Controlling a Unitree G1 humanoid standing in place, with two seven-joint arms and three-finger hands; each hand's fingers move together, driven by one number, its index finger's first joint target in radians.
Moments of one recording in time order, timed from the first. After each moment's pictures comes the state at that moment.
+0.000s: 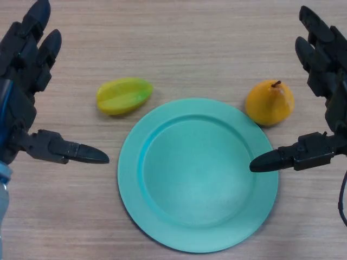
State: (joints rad) left arm -0.12 0.34 0.22 -0.39 -0.26 0.14 -0.23; right arm -0.13 -0.24 -0.02 -0.59 0.00 0.39 0.14
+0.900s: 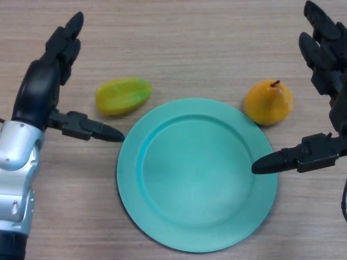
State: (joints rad) left arm -0.43 0.34 0.08 0.24 0.03 -0.09 -0.15; right arm -0.11 -0.24 -0.02 -0.66 0.00 0.42 0.14
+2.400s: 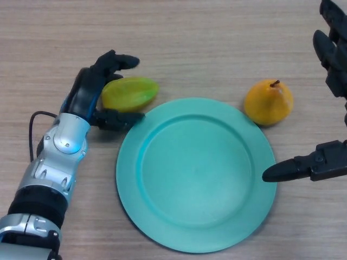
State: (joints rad) left arm -0.68 0.24 0.00 0.83 0.31 -0.29 0.04; right arm -0.07 -0.25 -0.06 -0.76 0.00 0.46 0.16
